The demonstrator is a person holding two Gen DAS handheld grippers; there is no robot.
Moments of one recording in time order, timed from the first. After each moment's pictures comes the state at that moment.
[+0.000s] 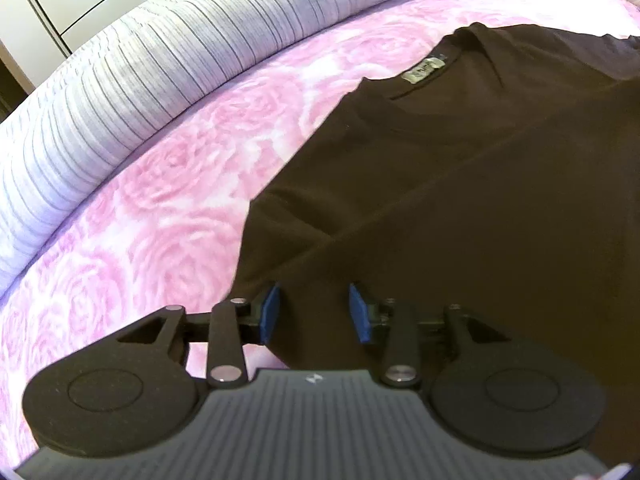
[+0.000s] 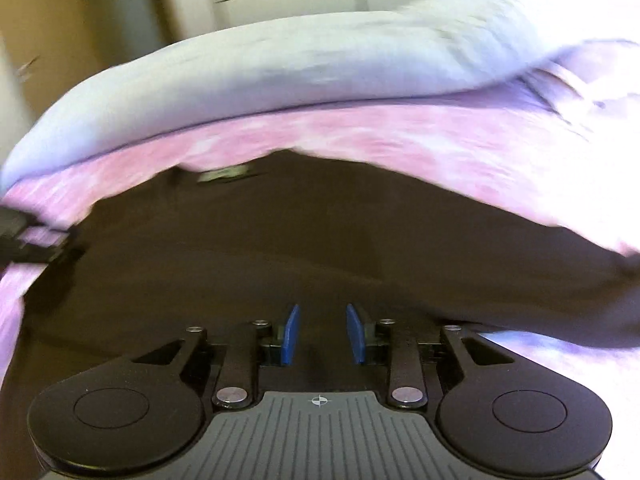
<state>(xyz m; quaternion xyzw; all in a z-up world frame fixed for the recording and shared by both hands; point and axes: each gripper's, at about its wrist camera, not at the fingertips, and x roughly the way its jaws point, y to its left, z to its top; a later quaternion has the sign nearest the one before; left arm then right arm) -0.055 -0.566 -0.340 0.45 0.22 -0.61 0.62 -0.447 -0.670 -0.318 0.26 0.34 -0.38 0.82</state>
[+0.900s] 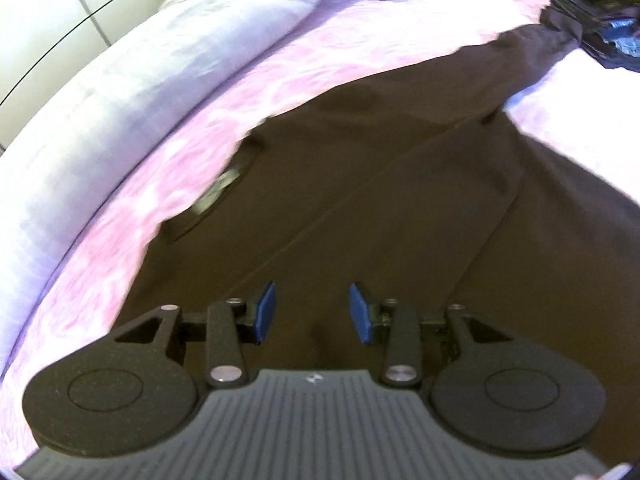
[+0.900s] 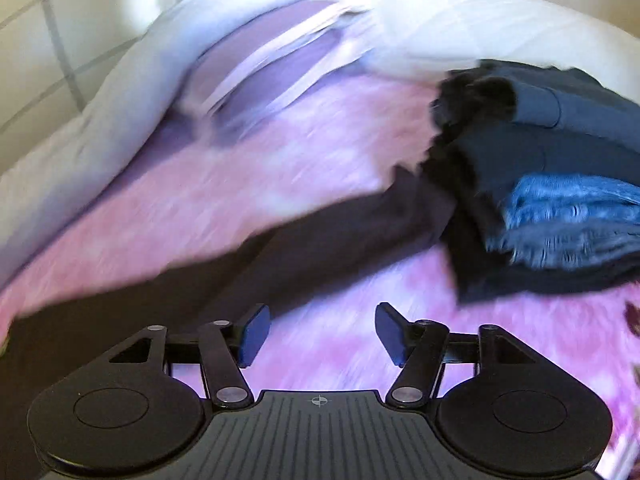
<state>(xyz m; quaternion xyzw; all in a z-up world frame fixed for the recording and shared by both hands) -0.266 -0.573 -0.280 0.47 0.18 -0.69 0.52 -0.727 -0.704 -0.274 0.36 0.18 -0.71 0.58</state>
